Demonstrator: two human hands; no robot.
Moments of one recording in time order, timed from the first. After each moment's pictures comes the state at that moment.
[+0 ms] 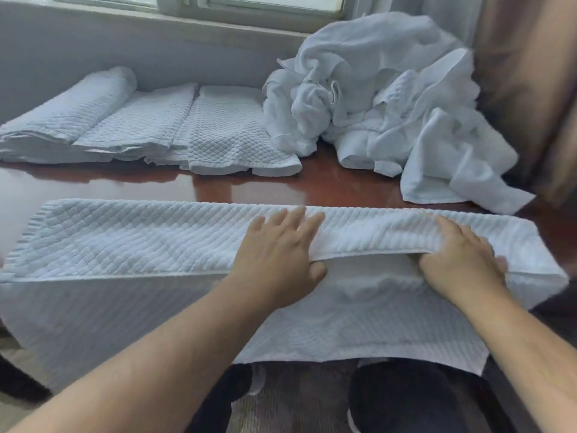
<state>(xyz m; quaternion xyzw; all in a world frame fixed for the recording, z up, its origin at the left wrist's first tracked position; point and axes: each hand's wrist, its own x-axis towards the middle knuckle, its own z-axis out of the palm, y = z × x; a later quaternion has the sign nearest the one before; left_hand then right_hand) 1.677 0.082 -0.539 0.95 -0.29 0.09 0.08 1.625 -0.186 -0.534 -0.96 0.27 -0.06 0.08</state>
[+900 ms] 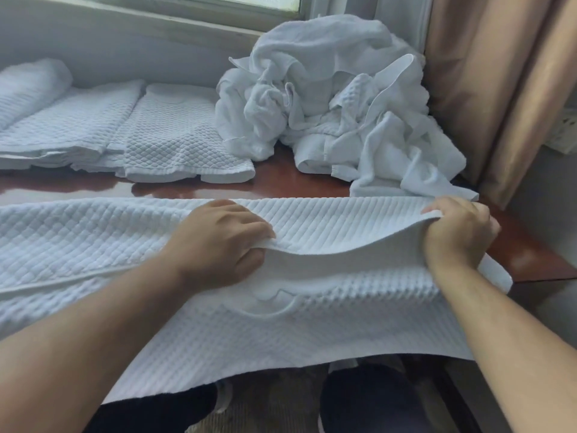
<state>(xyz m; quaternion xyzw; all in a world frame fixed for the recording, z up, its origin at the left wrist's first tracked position) 1.725 0.087 -0.531 0.85 -0.46 0.20 0.13 1.667 -0.268 -0.535 -0.88 0.25 -0.40 0.08</state>
